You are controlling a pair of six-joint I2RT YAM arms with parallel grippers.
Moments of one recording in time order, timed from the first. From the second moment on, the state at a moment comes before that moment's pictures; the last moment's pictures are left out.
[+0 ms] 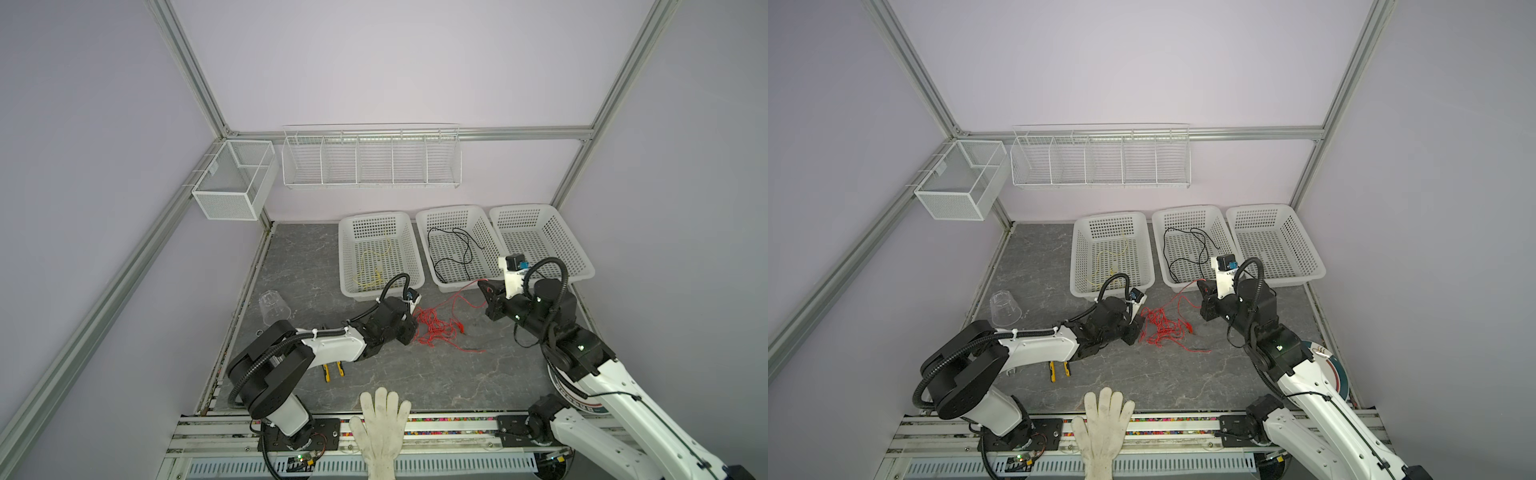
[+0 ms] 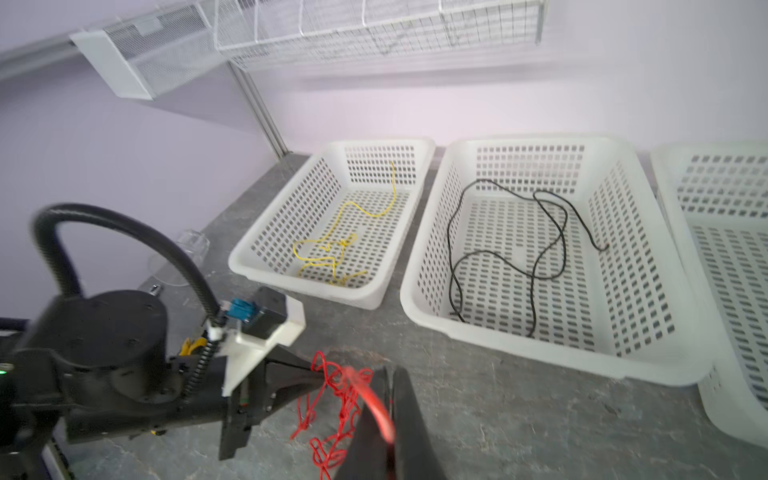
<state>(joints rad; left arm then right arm) -0.88 1.61 0.70 0.24 -0.03 -0.13 0.50 0.78 0.79 -0.29 -0.10 0.21</state>
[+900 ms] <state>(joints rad) -0.89 1.61 0.74 0.19 -0.11 -0.18 0.50 0.58 0.74 -0.43 -0.10 0.12</state>
